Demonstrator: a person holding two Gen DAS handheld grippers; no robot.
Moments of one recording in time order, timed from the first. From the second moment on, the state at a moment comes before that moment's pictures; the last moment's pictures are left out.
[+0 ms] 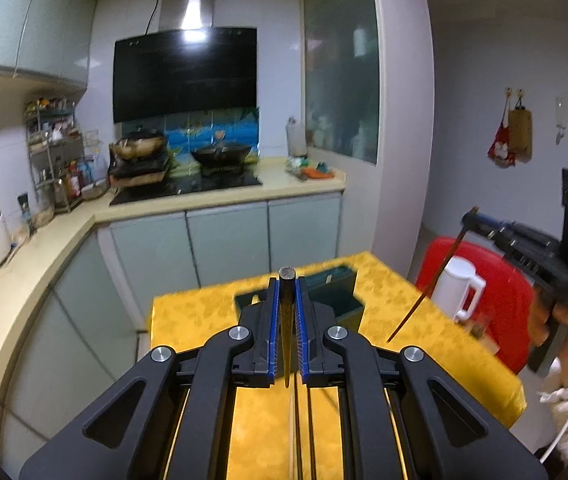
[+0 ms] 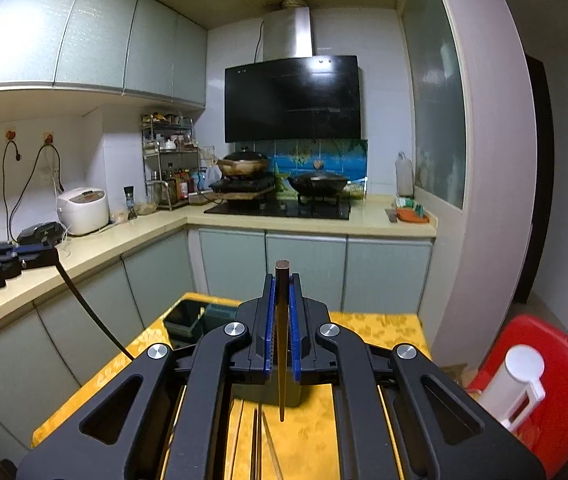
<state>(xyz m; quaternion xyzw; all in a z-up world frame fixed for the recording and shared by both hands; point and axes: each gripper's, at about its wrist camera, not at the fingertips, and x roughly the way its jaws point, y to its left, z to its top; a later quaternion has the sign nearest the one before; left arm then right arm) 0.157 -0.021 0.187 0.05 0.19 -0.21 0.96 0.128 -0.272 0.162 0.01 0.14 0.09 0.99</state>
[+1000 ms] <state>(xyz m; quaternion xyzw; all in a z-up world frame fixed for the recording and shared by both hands) 0.310 -0.105 0.118 0.06 0.27 -0.19 0.94 0.256 -0.263 0.115 -0.01 0.22 0.08 0.97</state>
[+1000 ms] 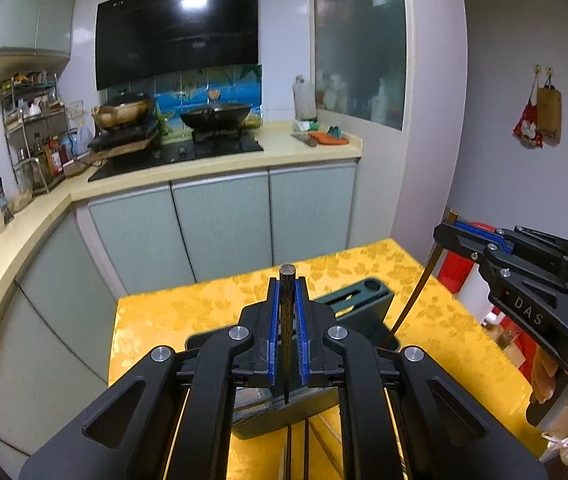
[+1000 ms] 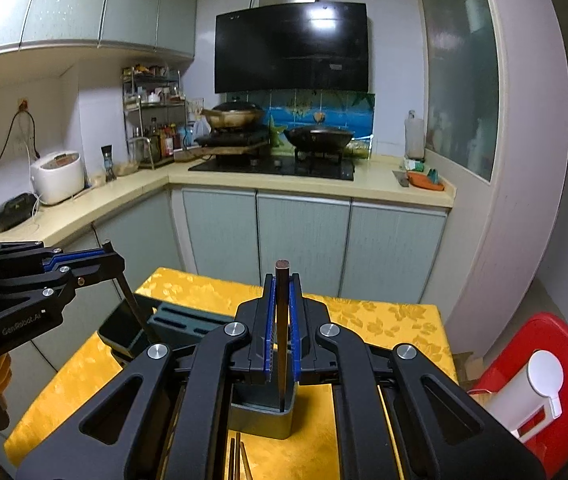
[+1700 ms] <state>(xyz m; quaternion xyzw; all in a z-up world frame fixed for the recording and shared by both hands) 0.271 -0.081 0.135 0.05 0.22 -0.16 0.96 0.233 -0.265 0.132 -0.03 0.18 0.05 0.98</state>
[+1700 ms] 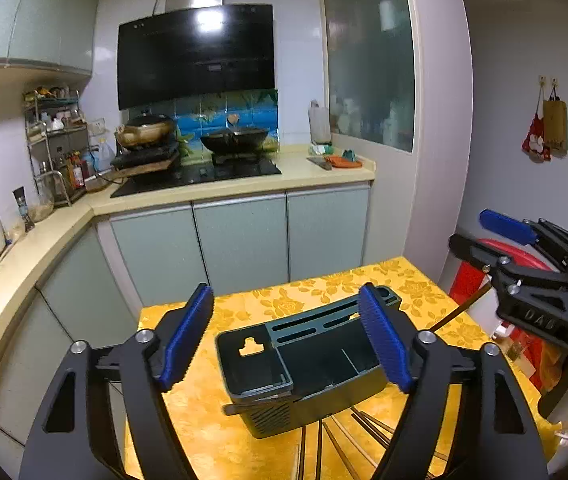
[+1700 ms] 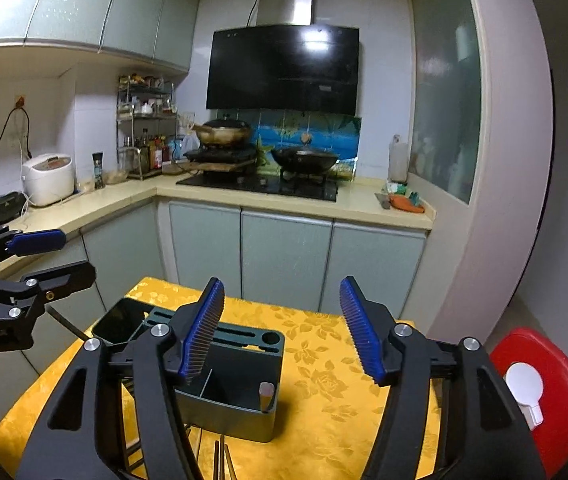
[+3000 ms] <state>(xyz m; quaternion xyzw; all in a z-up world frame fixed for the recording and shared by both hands) 0.107 0.017 -0.018 0.07 0.27 -0.09 0.96 0.043 -0.270 0.020 -0.02 0.19 0.05 0.98</state>
